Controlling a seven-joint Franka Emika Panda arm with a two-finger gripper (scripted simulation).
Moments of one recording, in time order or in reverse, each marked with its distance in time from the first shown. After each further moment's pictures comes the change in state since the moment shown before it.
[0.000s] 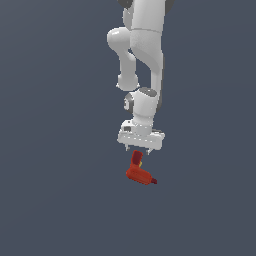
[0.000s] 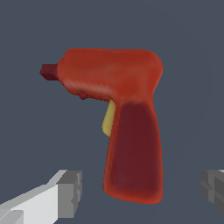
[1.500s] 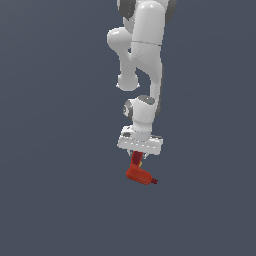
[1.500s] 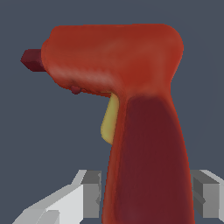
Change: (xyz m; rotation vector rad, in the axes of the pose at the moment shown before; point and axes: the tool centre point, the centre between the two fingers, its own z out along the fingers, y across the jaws) arm -0.002 -0.002 0.031 0.005 0.015 0.005
